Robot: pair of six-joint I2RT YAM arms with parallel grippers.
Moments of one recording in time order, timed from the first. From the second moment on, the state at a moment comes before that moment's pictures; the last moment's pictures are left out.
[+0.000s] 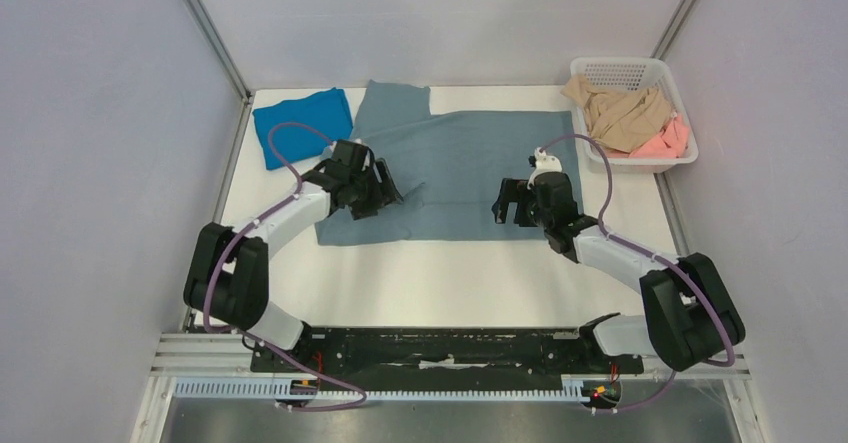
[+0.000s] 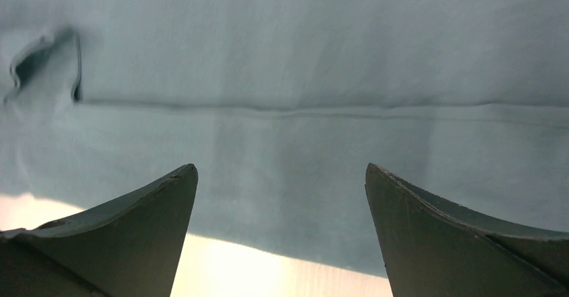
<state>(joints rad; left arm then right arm) -0.35 1.53 1.00 -0.40 0.11 -0.71 0.38 1.32 0.58 0.14 0.06 0.36</state>
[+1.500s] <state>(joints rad) -0.32 1.75 1.17 -0.28 -0.02 -0.60 0.38 1.40 0.56 0.15 0.06 0.30</state>
